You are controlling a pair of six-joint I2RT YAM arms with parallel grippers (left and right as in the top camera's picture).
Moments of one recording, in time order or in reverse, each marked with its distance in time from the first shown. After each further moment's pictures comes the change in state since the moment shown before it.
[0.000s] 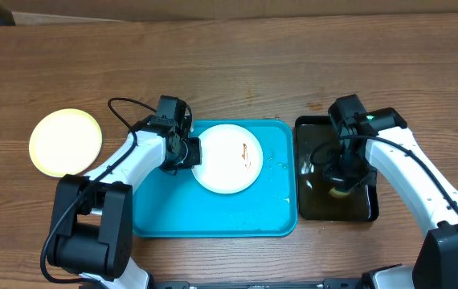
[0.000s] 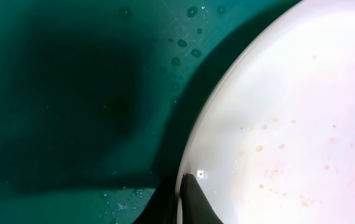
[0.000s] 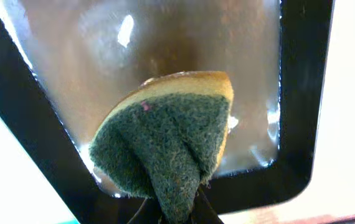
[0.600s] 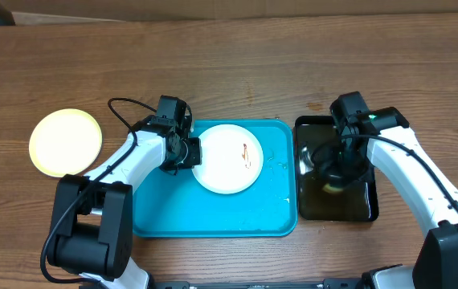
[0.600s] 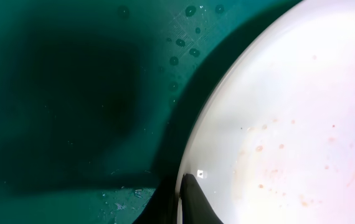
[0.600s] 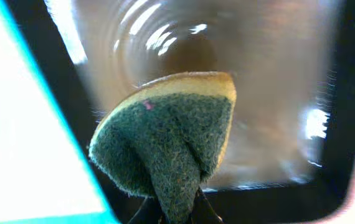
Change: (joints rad) left arm 0.000 0.000 0.000 0.000 0.005 0.000; right arm -0.013 0.000 0.005 0.064 -0.125 -0.049
